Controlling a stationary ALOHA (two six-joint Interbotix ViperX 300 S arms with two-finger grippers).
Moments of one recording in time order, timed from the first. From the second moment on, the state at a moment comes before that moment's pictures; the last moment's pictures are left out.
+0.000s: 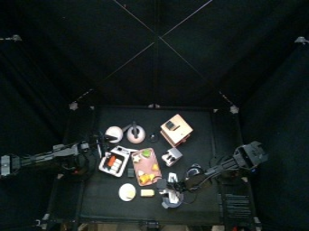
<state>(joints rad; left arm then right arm) 0.35 -1.00 1.26 0.04 -0.08 -0.28 0.43 -0.04 0.55 -0.21 0.44 0.65</state>
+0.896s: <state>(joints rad) 0.35 -1.00 1.27 0.04 -0.08 -0.28 0.42 -0.04 0.58 -0.13 0.42 0.65</state>
